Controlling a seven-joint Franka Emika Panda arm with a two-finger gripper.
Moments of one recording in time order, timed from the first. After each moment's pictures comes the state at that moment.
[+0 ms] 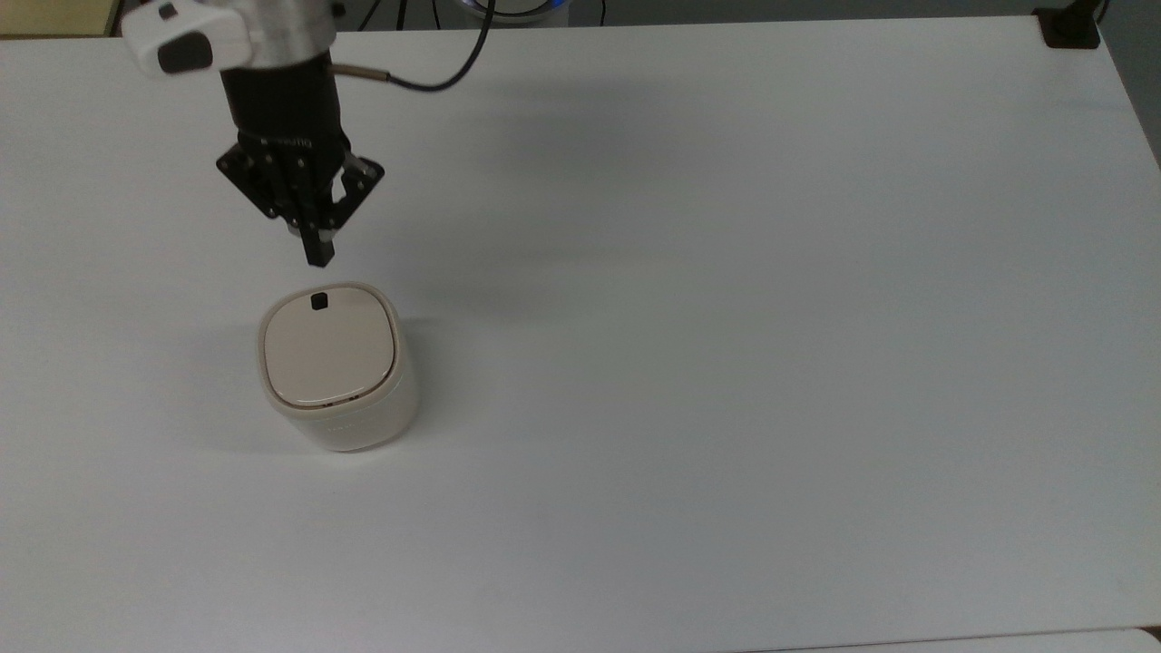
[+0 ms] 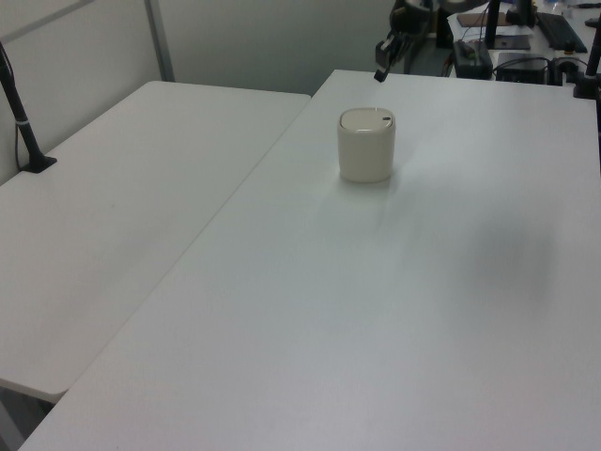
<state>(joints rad) -0.06 0.22 -0.09 -1.66 0.10 2.30 0.02</state>
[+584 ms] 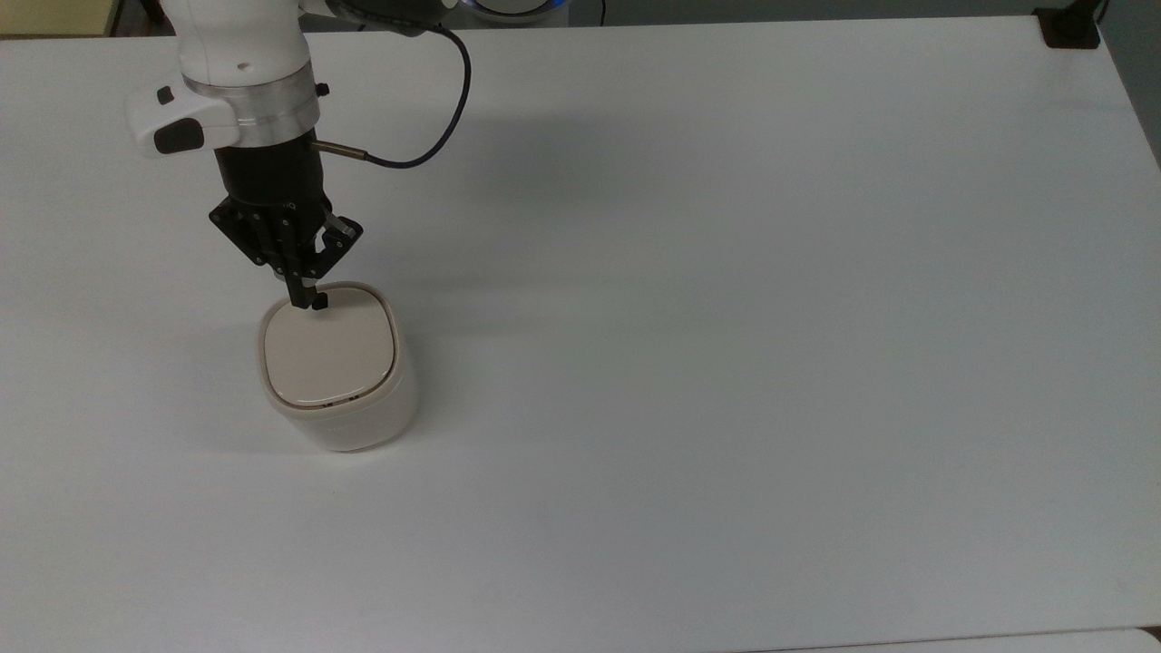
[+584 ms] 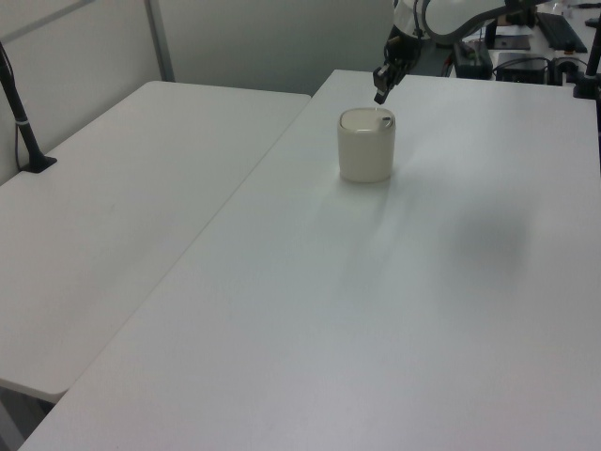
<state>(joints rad) -0.08 0.30 -0.11 -1.69 0.10 2.37 0.02</state>
